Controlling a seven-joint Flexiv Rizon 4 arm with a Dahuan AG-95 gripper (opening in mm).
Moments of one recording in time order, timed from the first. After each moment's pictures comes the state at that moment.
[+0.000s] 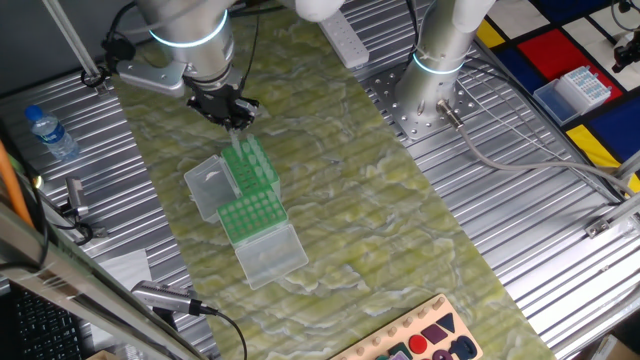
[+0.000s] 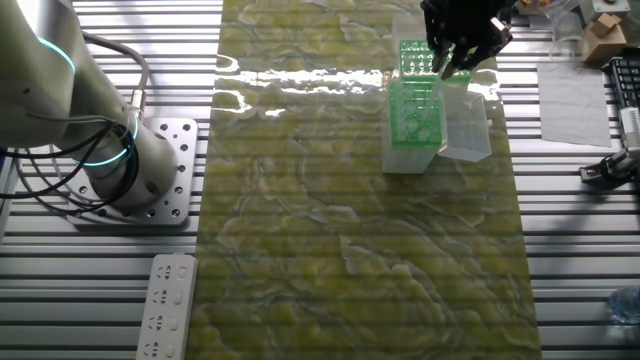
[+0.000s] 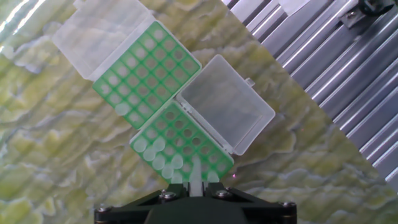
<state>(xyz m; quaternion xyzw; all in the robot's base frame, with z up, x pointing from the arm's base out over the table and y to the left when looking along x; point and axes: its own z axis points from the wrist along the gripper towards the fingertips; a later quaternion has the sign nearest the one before) 0.540 0.044 0.261 0.40 -0.91 0.03 0.06</state>
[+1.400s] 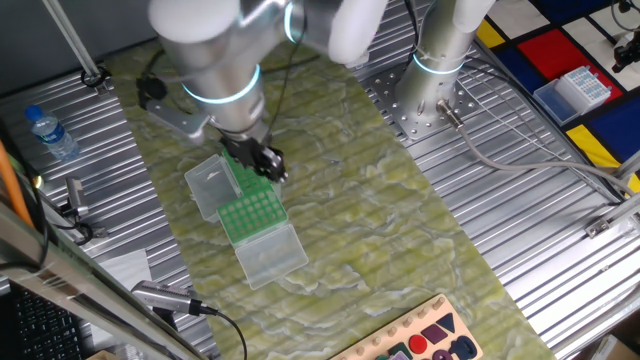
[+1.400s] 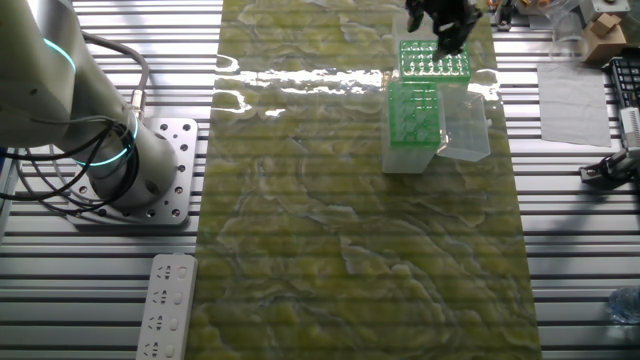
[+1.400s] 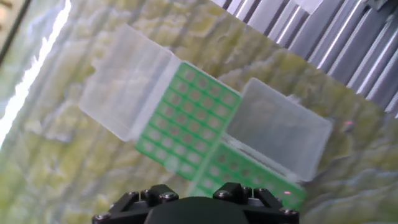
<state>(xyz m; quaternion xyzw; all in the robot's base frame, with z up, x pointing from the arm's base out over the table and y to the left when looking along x) 0.520 0.137 0.210 0.24 -0.97 0.00 0.05</state>
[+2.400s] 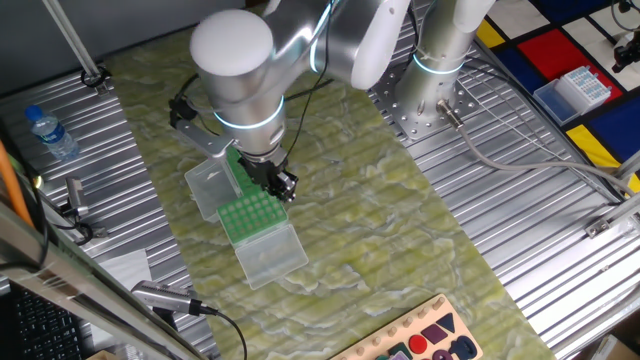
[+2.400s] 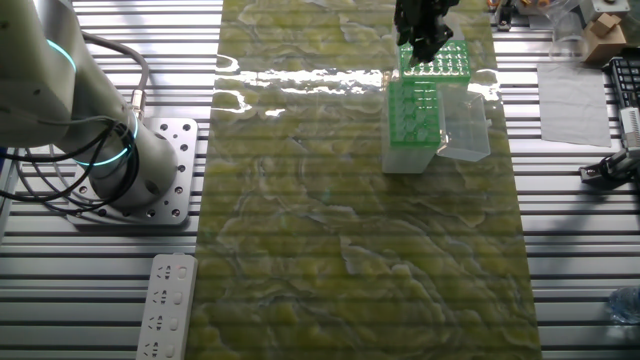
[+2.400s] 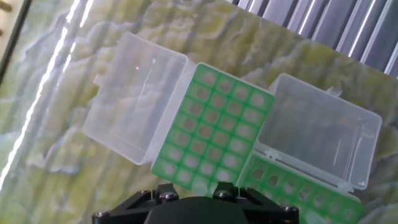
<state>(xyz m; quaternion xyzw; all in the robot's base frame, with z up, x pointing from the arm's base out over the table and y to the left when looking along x) 0.511 0.154 0.157 0.21 -0.98 -0.01 0.02</state>
